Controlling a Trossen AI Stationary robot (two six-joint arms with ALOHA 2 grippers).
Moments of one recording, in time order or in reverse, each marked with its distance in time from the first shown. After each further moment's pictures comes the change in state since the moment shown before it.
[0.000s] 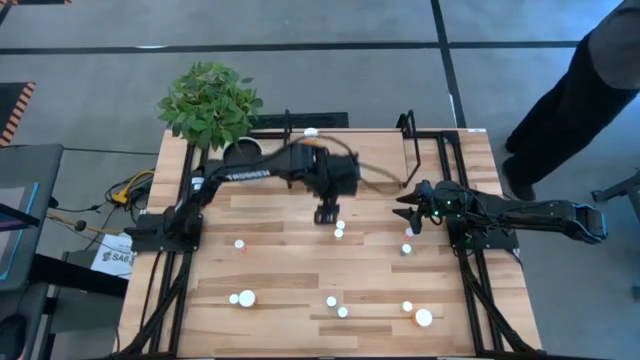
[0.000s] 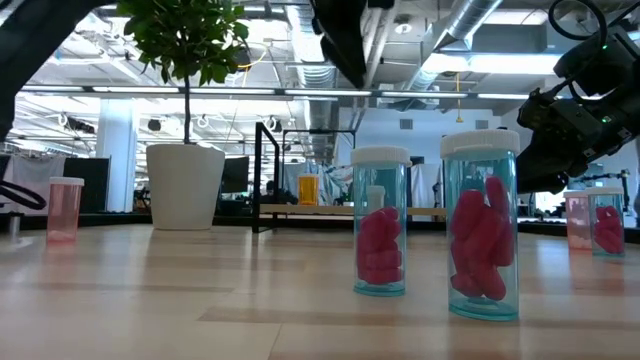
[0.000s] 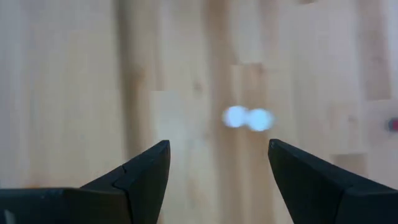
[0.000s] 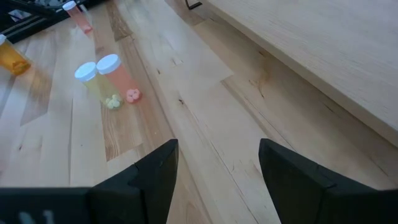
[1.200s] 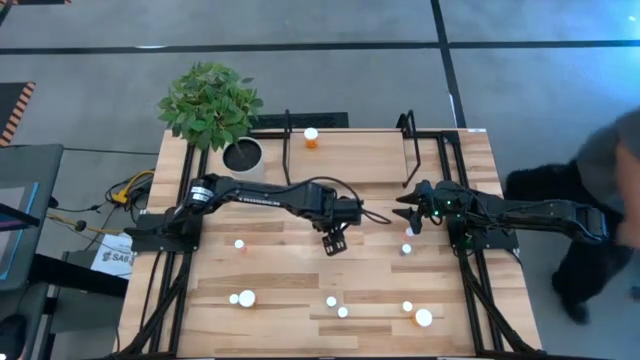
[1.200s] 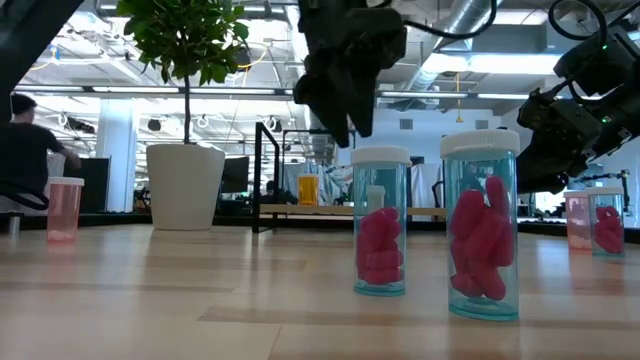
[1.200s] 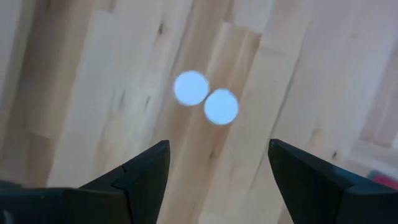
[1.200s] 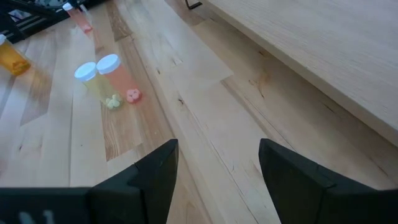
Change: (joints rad) left arm -0.108 0.007 -0.323 0.209 -0.047 -0.526; right arm 0.000 0.000 0.000 0.000 0.000 0.000
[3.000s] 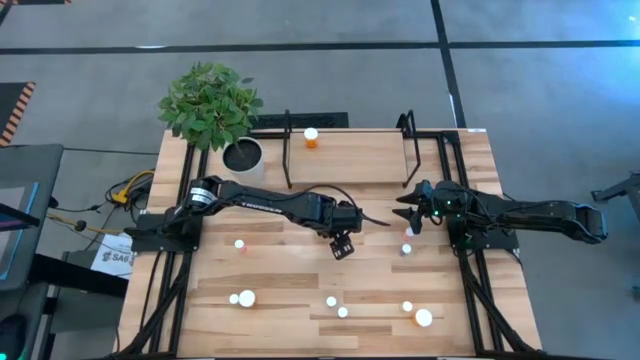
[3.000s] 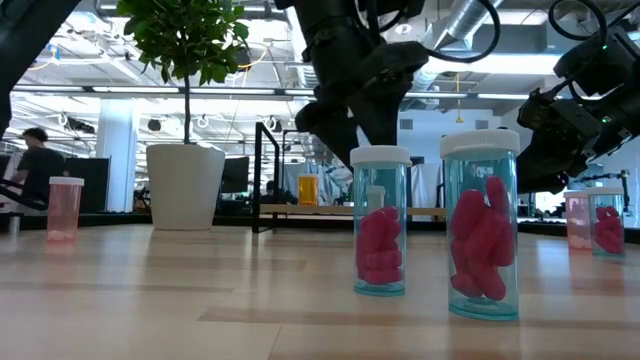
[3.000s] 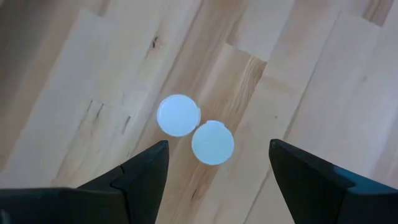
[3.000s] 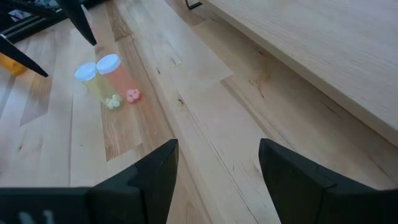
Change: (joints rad) left arm -0.015 0.000 -0.156 0.241 -0.049 -0.131; right arm 0.000 0.000 0.000 0.000 0.000 0.000
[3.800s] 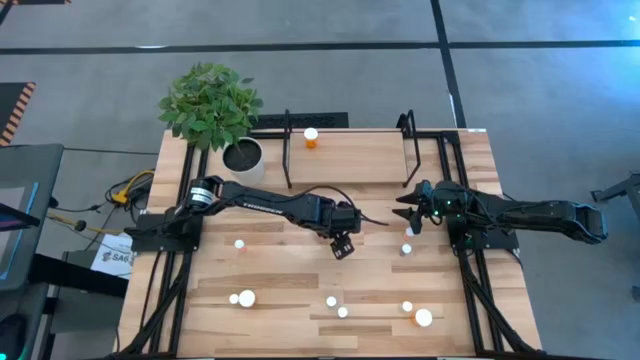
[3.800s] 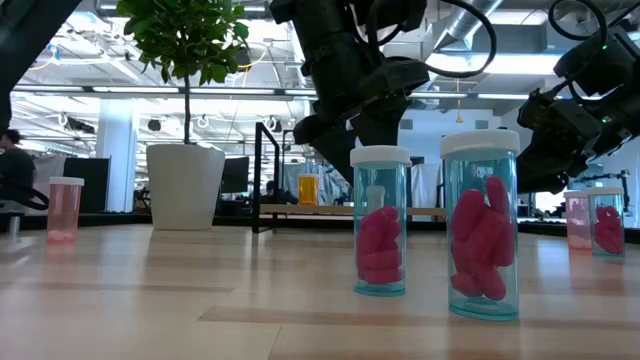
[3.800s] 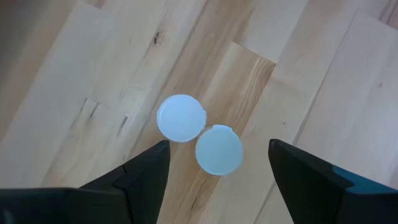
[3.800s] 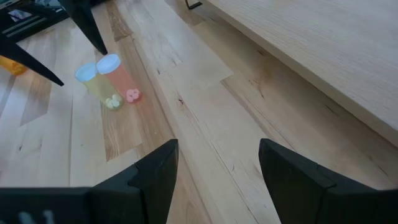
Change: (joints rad) left arm 0.005 0.004 -0.057 0.070 -0.004 -0.024; right arm 0.000 0.000 0.000 0.000 0.000 0.000
